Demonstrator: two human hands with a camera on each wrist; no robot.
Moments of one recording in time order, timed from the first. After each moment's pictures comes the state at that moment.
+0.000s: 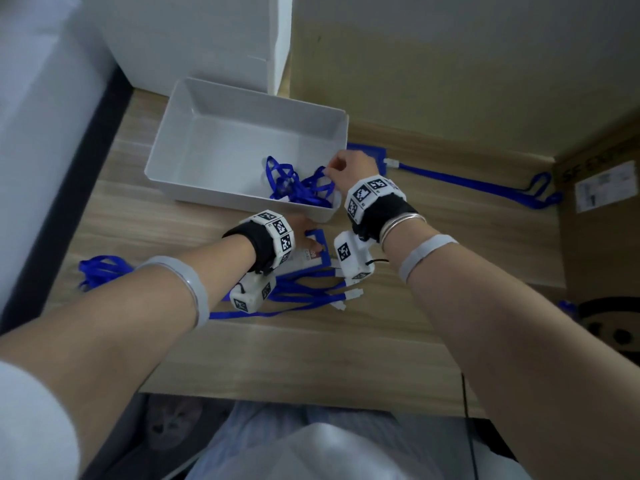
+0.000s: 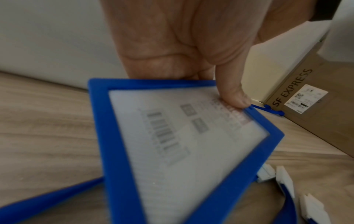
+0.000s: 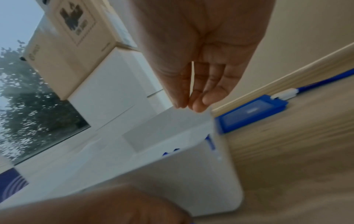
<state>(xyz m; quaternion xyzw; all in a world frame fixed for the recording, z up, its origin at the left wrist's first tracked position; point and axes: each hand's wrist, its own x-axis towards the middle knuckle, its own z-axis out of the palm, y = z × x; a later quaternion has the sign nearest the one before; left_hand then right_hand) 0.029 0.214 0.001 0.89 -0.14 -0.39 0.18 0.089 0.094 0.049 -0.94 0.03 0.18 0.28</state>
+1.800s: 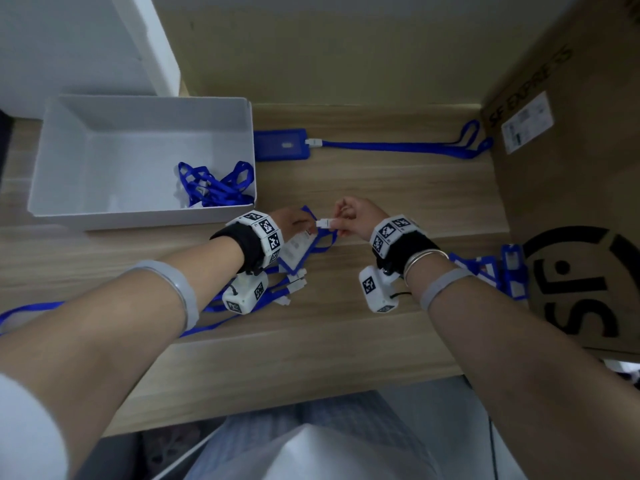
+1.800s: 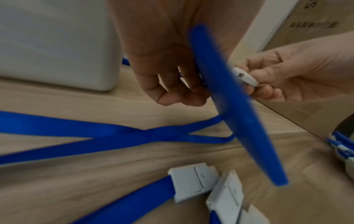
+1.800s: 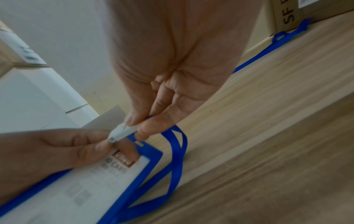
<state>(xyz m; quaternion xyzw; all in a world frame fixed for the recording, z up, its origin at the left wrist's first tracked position) 0.039 0.106 -0.004 0.86 -0.20 -0.39 0.26 0.011 -0.070 -0.001 -0.83 0.08 0.27 0.49</state>
